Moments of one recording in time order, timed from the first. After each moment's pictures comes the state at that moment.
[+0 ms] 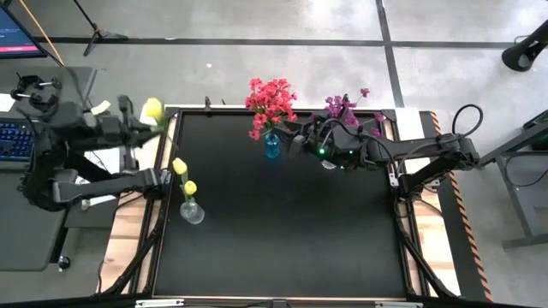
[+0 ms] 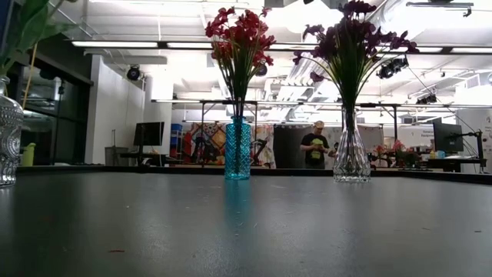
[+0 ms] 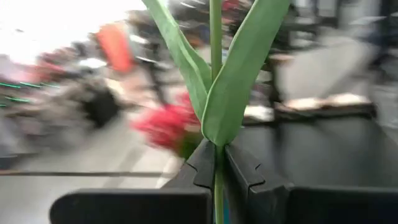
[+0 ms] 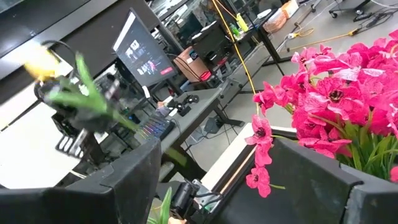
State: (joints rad) left arm 0.42 0.51 1.25 -0.85 0.14 0.29; right arm 0.08 1.44 1.36 0.05 0.60 0.70
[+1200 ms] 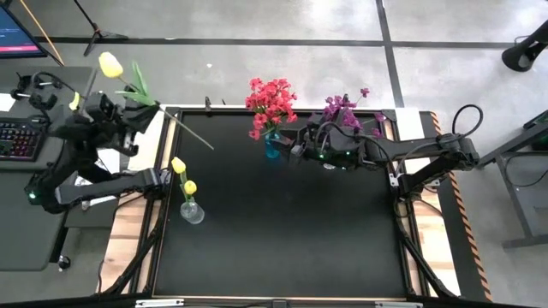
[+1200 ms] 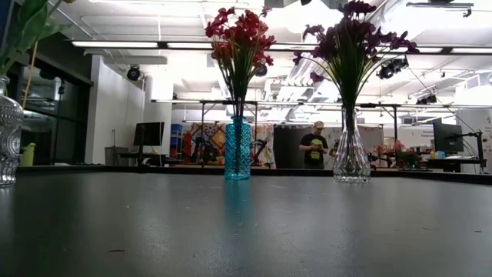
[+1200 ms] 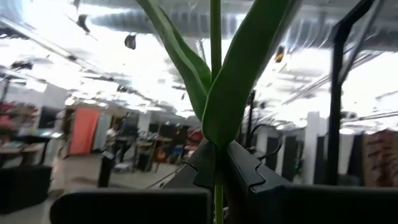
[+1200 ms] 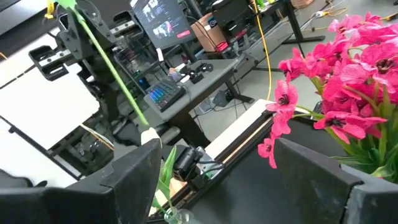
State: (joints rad) left arm 0.43 0.48 0.98 -0.03 0.20 -0.24; right arm 0.08 1.44 1.36 -0.02 0.45 0.62
